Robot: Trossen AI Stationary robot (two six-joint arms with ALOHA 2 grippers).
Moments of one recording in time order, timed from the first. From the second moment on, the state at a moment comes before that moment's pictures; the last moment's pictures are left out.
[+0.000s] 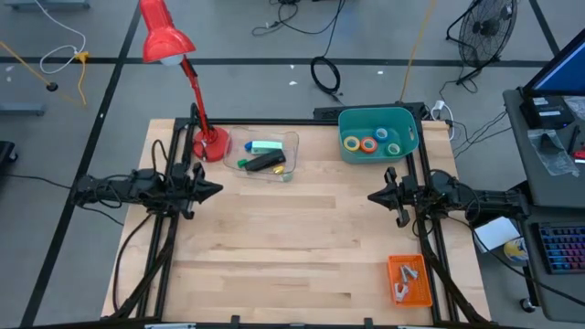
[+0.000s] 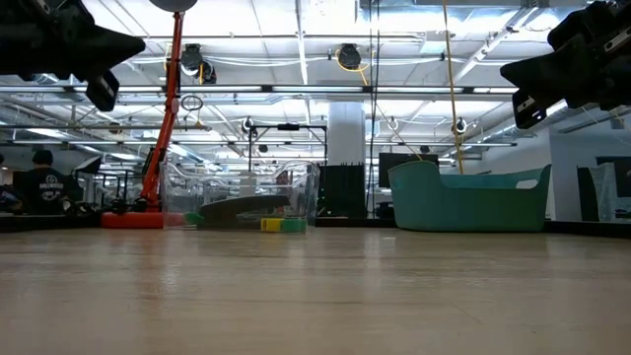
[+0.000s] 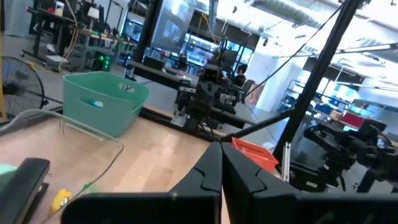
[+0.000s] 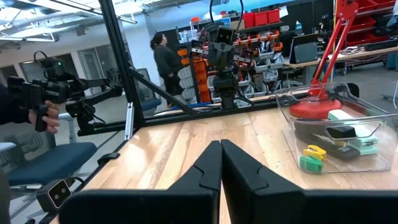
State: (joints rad) left arm -0.10 0.00 0.11 0.02 -0.13 -0.33; right arm -0.05 0.01 0.02 0.06 -0.13 0.20
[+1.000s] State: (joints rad) left arm -0.08 0.01 0.02 0.04 -0.09 -0.52; right arm -0.05 0.01 0.02 0.06 -0.13 0.20
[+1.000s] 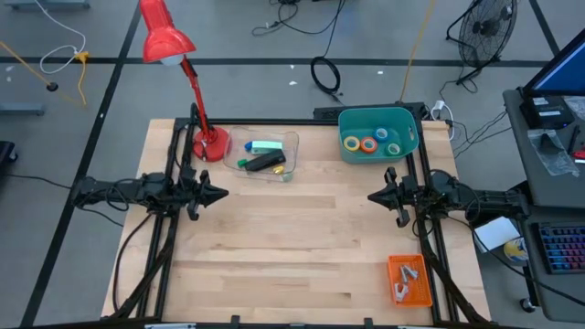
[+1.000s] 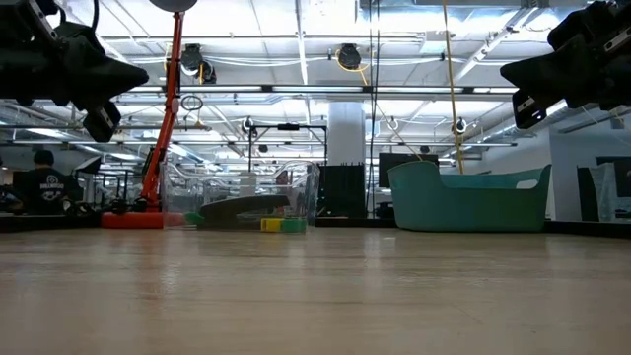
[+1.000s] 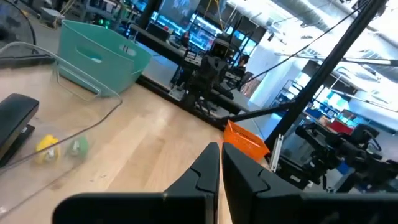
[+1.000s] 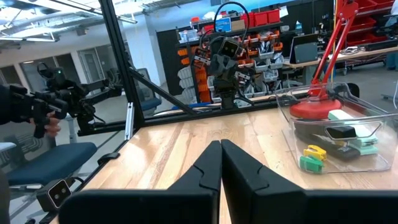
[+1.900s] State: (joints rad) left arm -0.08 0.01 0.02 0.16 -0.19 -0.08; right arm -0.05 0.01 0.02 0.06 -0.13 0.20
